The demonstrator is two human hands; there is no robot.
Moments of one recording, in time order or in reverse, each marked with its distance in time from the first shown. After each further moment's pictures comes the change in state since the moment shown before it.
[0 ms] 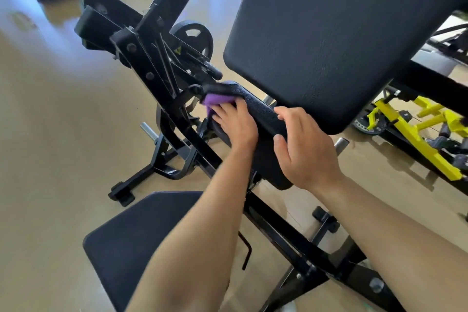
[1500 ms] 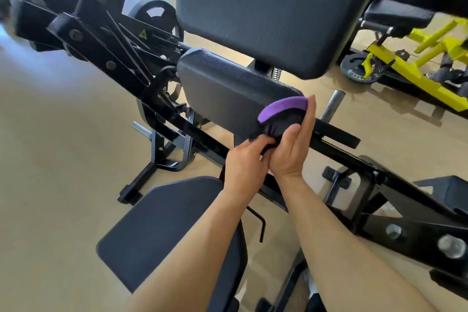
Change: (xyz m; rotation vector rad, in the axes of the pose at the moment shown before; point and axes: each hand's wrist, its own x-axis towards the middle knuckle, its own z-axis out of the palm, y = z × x) left_hand -0.115 -0.082 0.014 0.061 -0.190 0.709; right_hand -0.074 0.021 0.133 0.648 0.689 0.637
